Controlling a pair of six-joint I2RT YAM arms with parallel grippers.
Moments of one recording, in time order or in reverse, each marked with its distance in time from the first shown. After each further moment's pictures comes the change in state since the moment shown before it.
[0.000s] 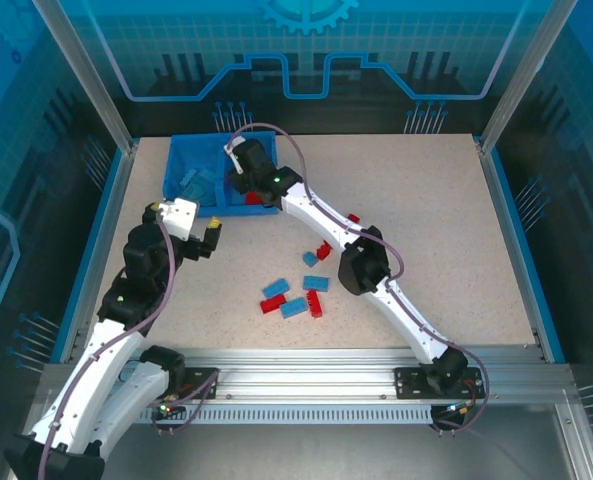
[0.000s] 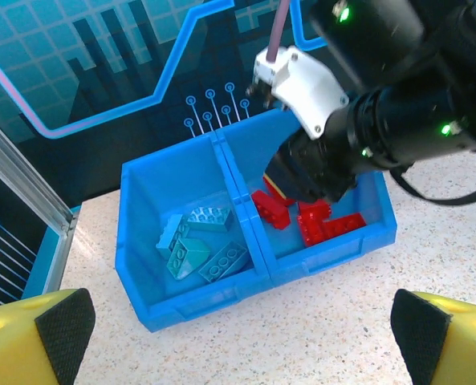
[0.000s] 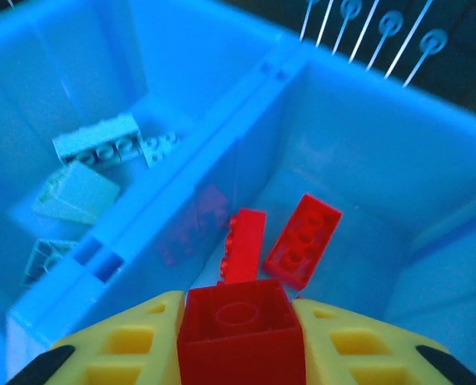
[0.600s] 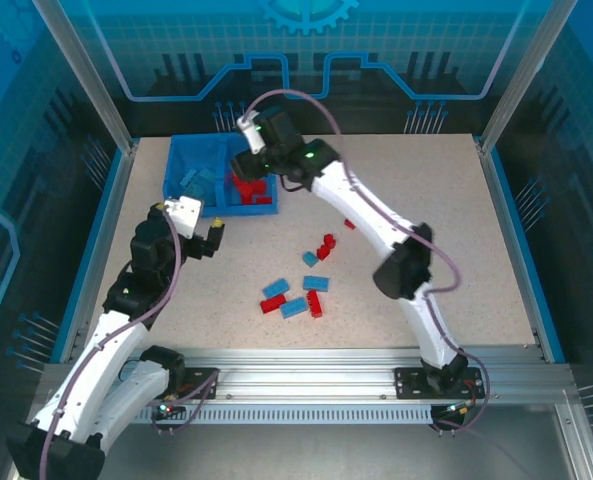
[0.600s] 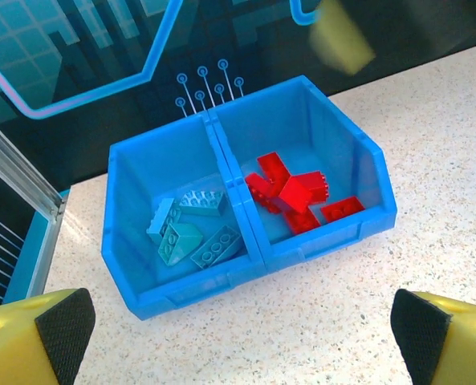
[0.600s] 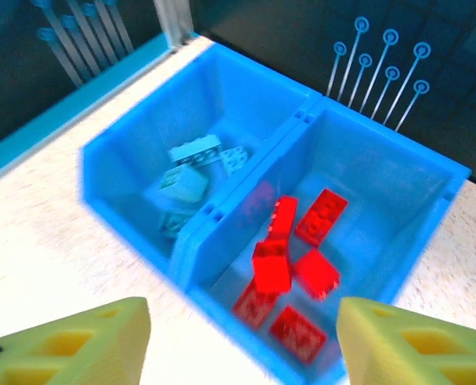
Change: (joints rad) left arm 0.000 0.066 0.000 0.001 0.002 -0.023; right arm -0.019 -0.570 -0.378 -0.195 -0.184 0.021
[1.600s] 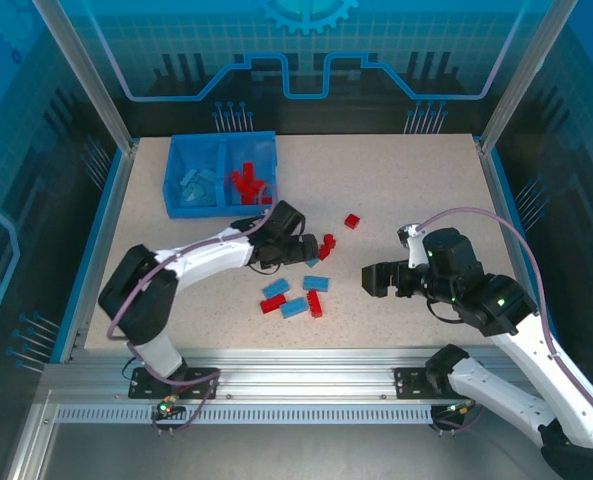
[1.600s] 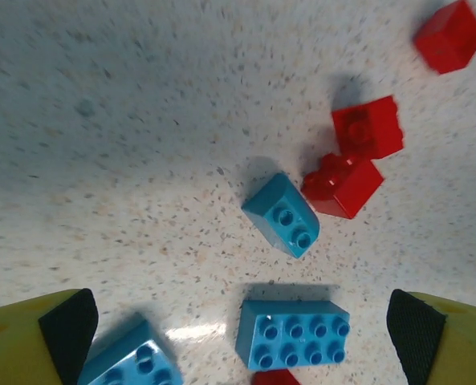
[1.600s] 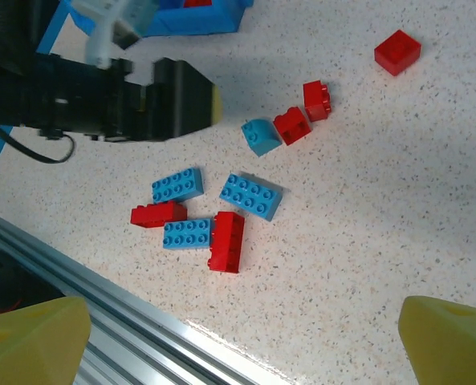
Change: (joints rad) left arm -0.444 0.980 0.462 -0.242 0.153 -1.023; right arm -0.156 -1.440 -1.413 -0.153 -0.113 0.410
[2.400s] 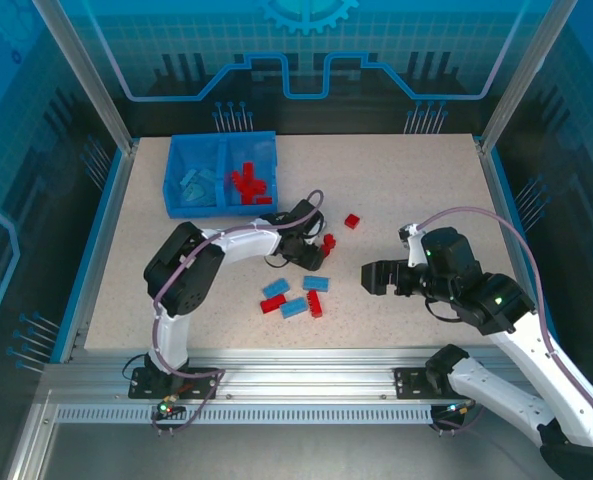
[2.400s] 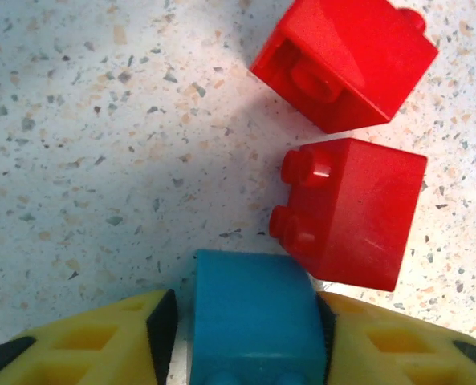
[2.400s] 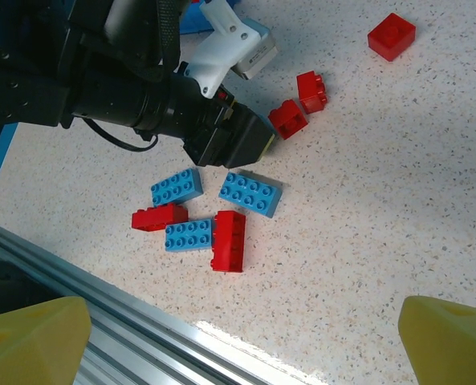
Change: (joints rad) left arm 0.003 0.257 0.159 0.021 0.079 0.604; right arm -0.007 0.010 -0.008 0.002 -0.001 0.040
